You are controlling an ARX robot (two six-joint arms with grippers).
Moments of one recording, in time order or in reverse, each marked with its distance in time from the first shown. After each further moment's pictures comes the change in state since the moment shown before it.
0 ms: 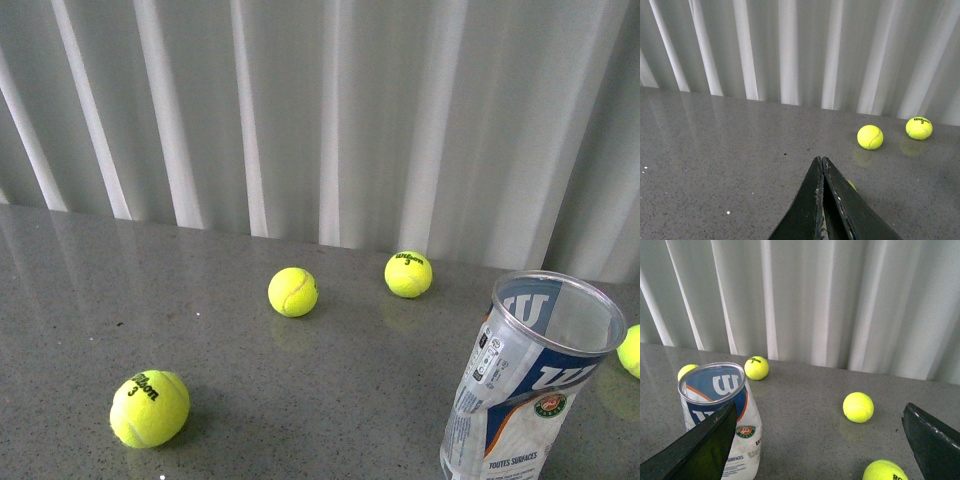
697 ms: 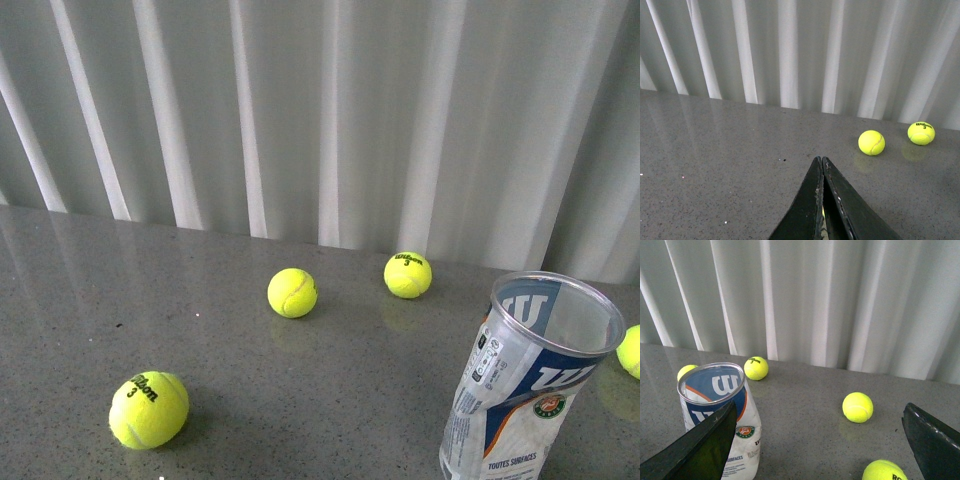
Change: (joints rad) left arm 0.000 0.240 0.000 0.249 0.000 0.000; right arm 0.000 0.000 0.000 0.000 0.000 0.000
